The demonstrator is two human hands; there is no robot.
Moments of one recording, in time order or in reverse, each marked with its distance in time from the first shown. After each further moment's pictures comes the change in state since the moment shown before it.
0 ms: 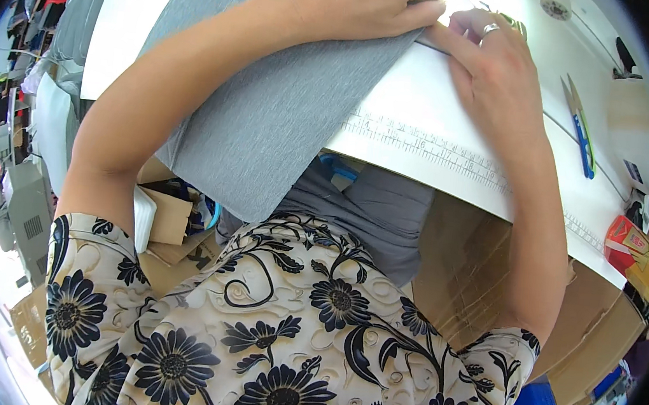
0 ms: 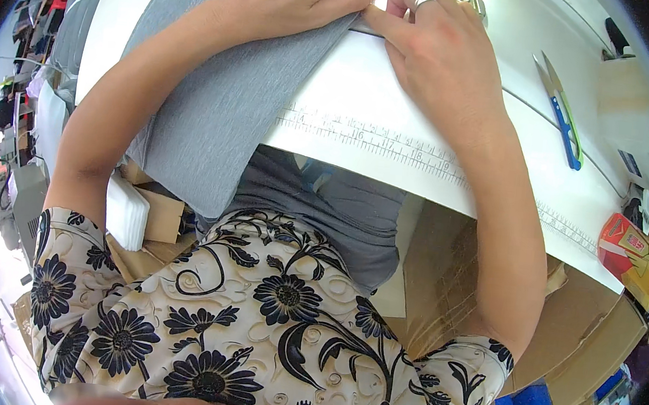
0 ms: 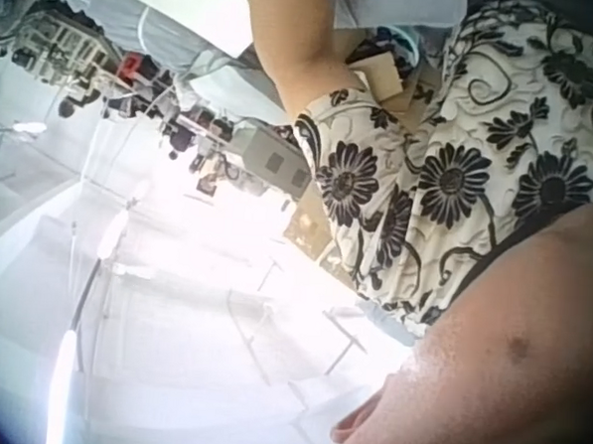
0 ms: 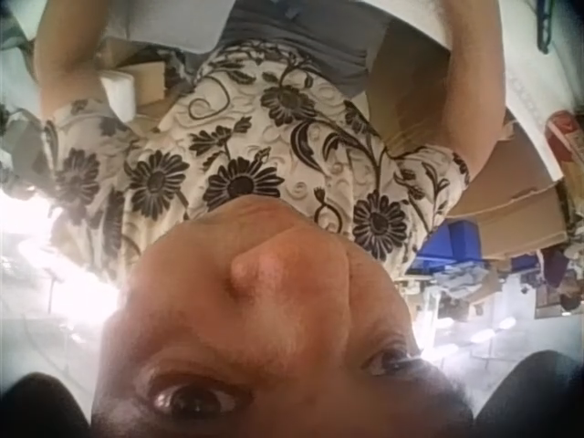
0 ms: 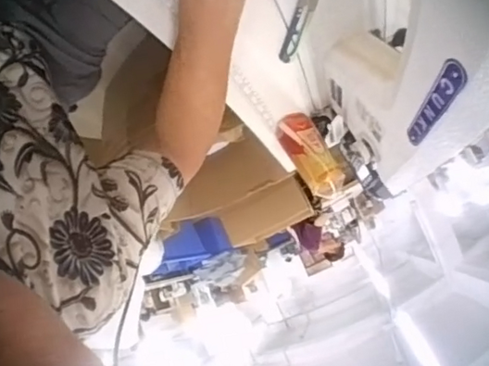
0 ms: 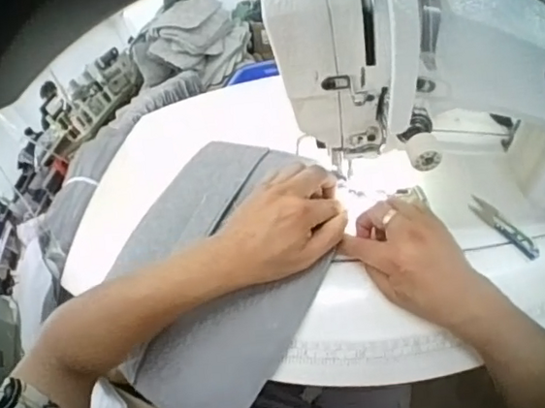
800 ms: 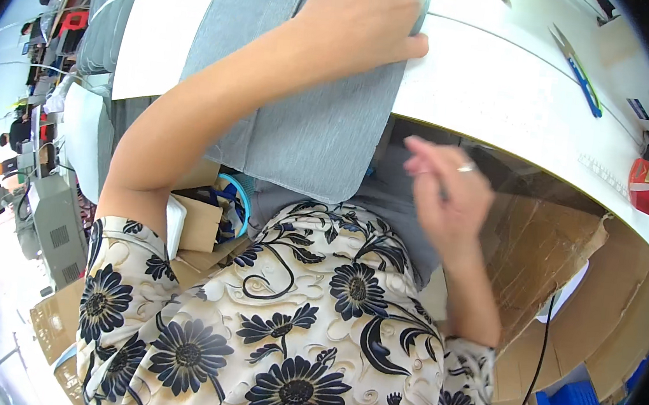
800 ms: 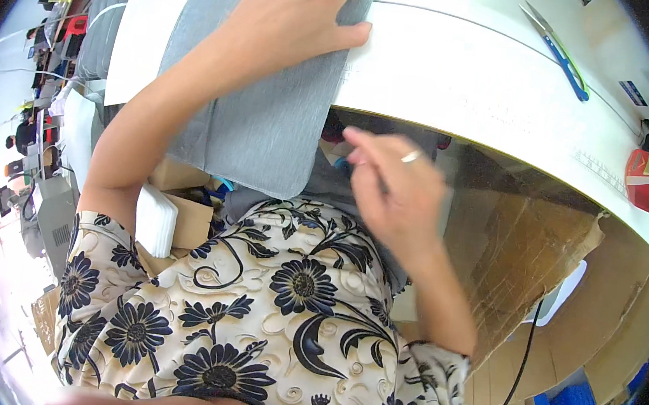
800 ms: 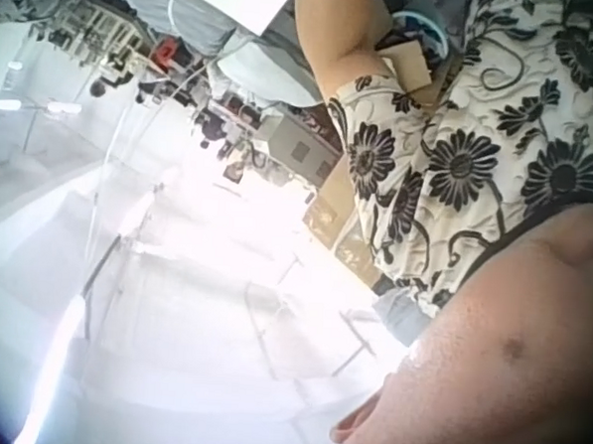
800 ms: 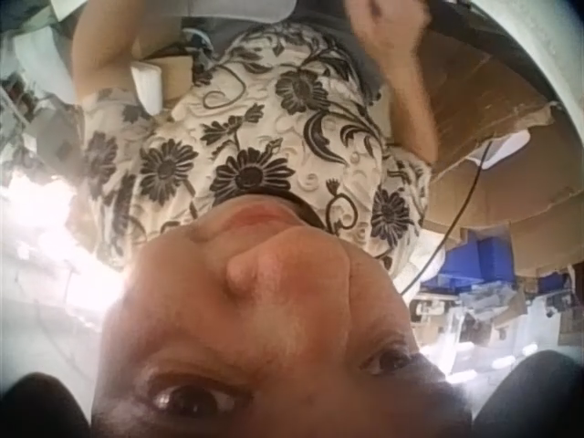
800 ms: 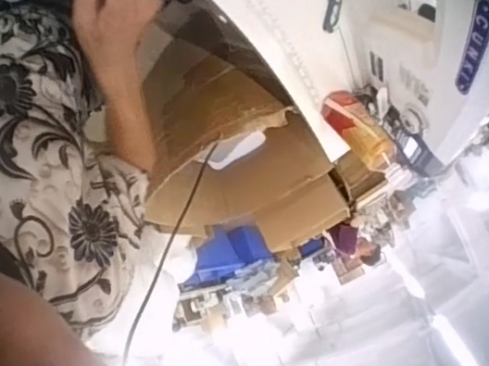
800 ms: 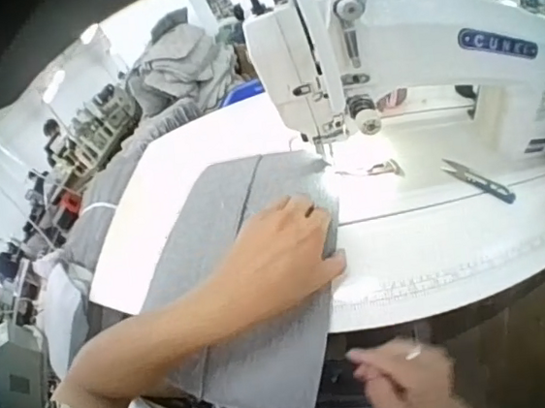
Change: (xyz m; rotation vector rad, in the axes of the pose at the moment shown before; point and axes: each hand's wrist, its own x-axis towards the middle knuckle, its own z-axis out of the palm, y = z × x) left_hand -0.029 0.090 -0.024 0.184 -0.390 -0.237; right_hand -0.128 -0.169 -0.012 0.844 0.322 0.578
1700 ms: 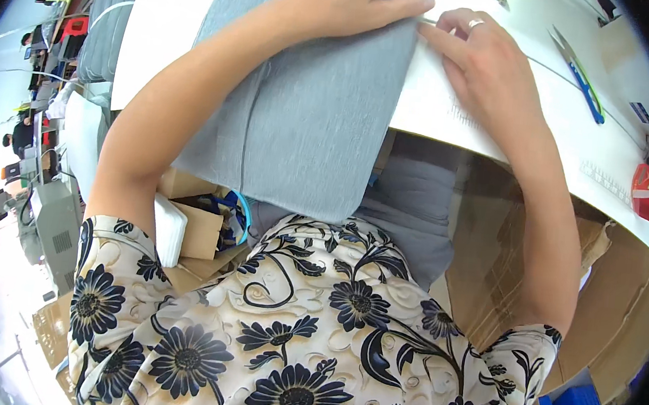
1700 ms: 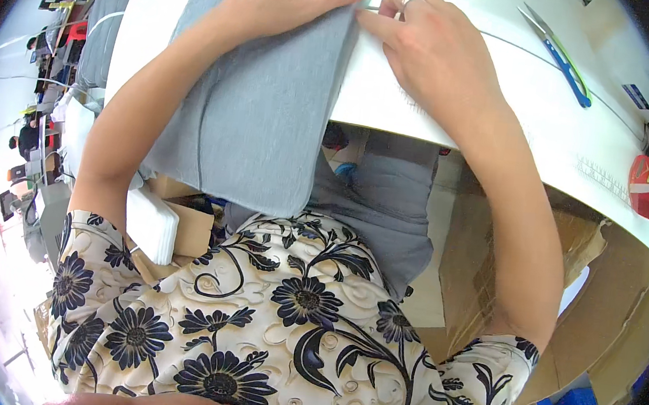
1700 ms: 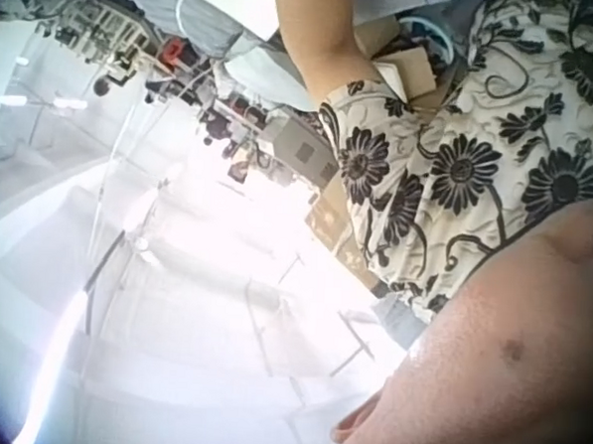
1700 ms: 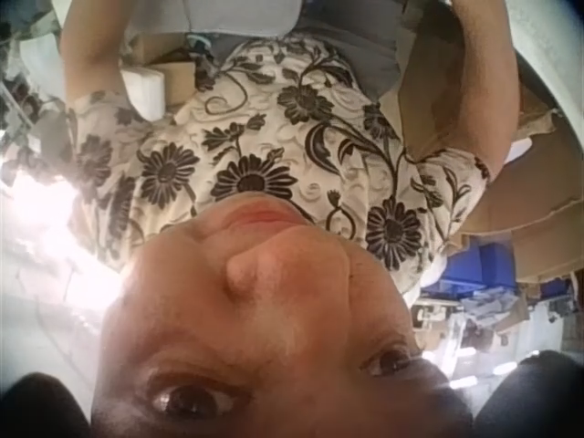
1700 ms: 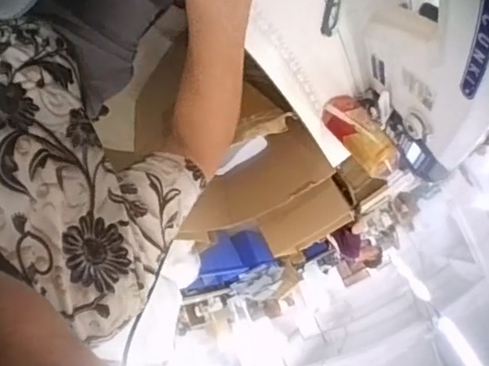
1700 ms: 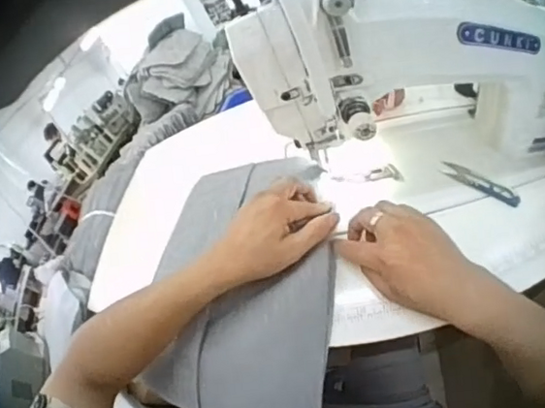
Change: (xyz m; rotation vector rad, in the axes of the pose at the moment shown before) left_hand 0.019 -0.051 0.006 -0.303 0.248 0.196; right_hand 0.138 0.018 -0.037 -0.774 -0.119 -0.622
